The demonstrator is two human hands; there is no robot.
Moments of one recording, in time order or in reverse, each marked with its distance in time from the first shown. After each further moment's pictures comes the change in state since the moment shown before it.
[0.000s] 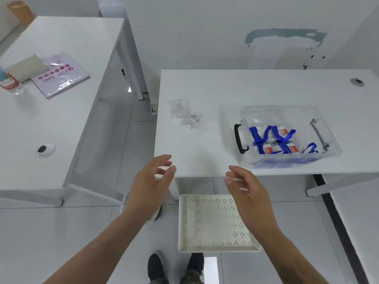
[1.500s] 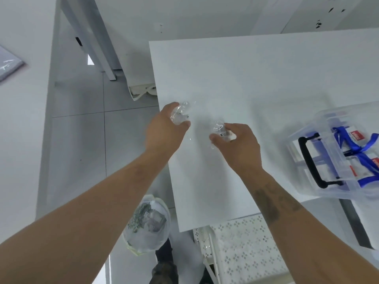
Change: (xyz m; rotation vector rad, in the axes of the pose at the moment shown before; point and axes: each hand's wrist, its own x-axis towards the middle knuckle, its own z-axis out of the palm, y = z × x) left_hand 0.334 -0.060 0.025 0.092 -0.136 -0.046; right_hand 0.275 -0.014 0.171 -0.319 0.239 0.189
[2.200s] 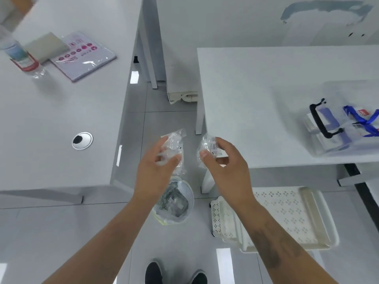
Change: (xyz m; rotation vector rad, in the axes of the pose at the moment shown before) left_hand -0.261 -0.130 -0.093 -0.354 0.172 0.000; right_hand -0.261 0.002 0.022 0.364 -0.190 -0.230
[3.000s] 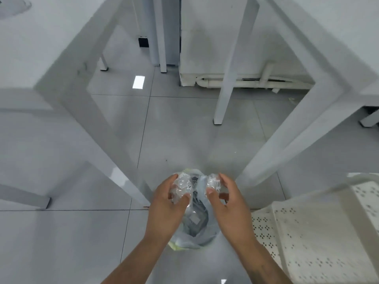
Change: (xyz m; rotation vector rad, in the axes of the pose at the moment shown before) left_hand 0.074 -0.424 0.061 0.039 -0.020 -0.104; right_hand 0.040 0.371 0.236 -0.244 -0.037 0.052
